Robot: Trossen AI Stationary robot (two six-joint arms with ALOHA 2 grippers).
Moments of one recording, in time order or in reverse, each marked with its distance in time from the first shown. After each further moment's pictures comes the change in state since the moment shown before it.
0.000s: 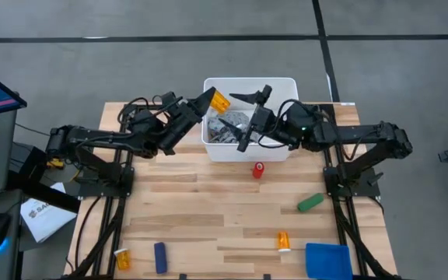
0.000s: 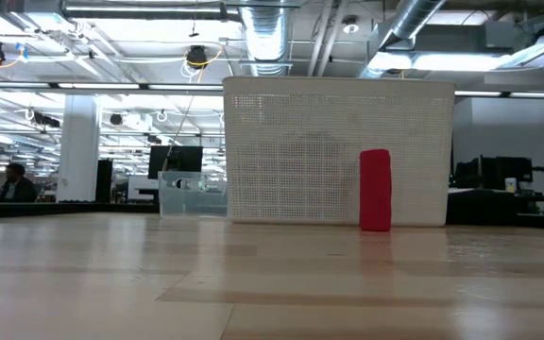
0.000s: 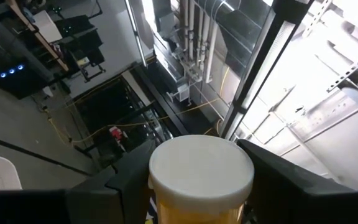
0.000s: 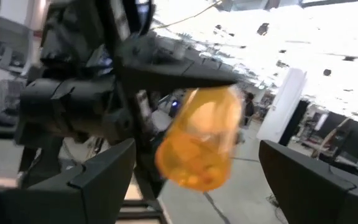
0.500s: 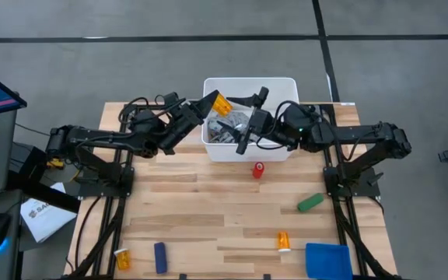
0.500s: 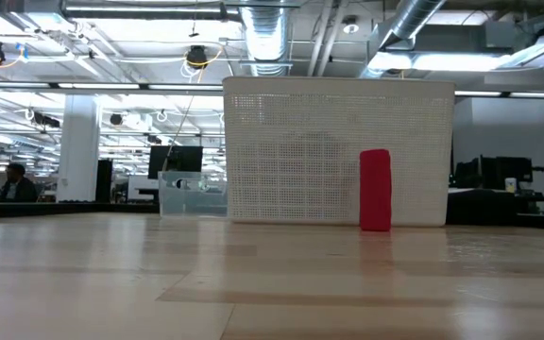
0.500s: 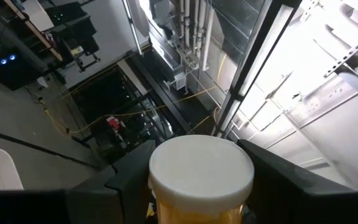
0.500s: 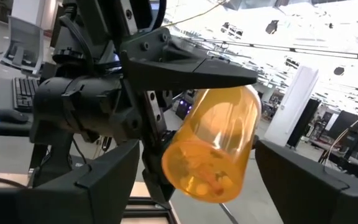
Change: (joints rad) left arm 0.005 0.000 0.000 -0.032 0.054 -0.009; right arm 0.000 0.011 -0.001 -0.006 -0.026 0.013
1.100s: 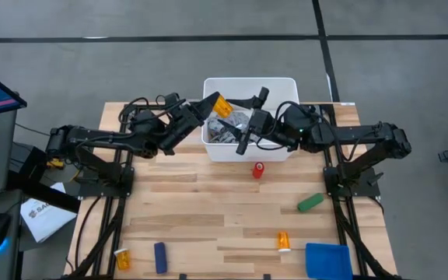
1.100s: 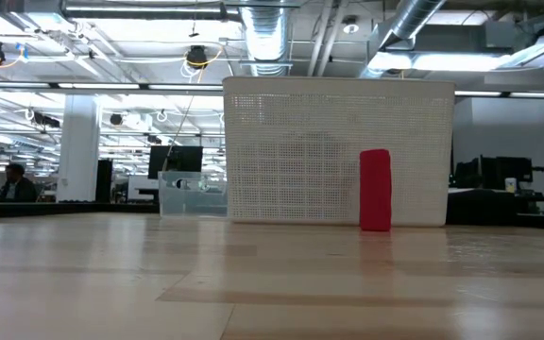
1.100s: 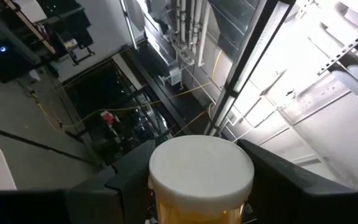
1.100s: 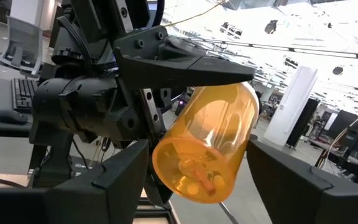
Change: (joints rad) left arm -0.006 0.000 0.000 0.000 0.025 -0.018; right arm 0.008 0.000 0.000 0.002 0.011 0.000
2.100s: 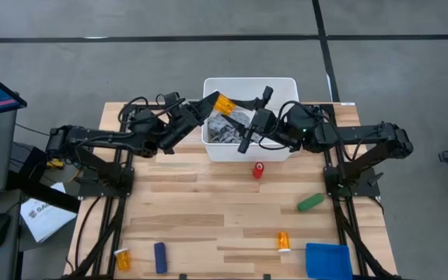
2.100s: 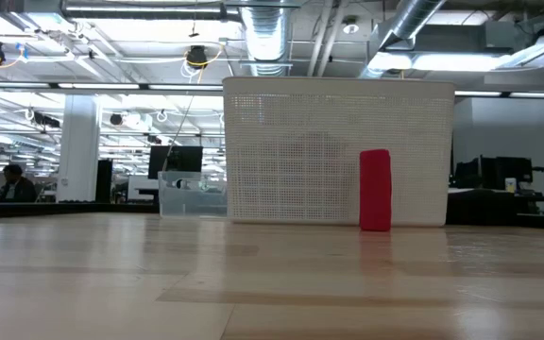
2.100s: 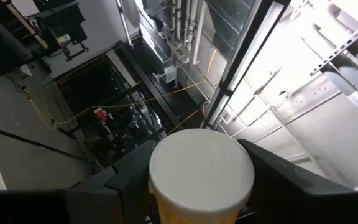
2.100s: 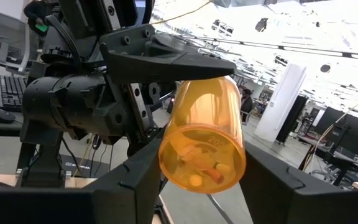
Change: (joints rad) left arm 0.000 -0.002 0.000 -0.003 0.026 -0.026; right arm 0.008 -0.019 0.000 -0.009 0.048 -0.016
